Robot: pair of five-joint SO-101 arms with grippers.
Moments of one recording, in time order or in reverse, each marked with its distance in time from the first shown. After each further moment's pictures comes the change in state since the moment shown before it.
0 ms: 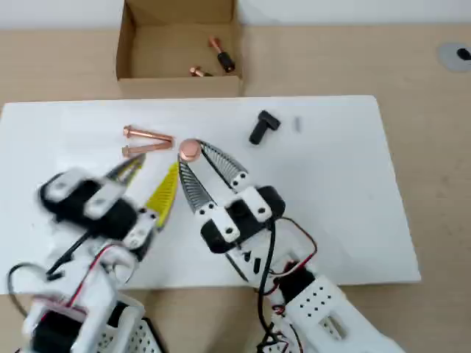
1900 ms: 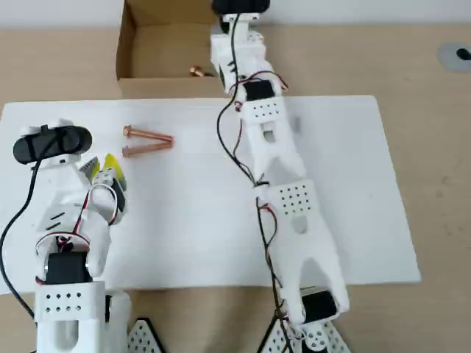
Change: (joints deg) left arm -24.4 29.5 8.3 -6.9 15.8; right arm 25.7 145.1 -166.1 49.1 -14.8
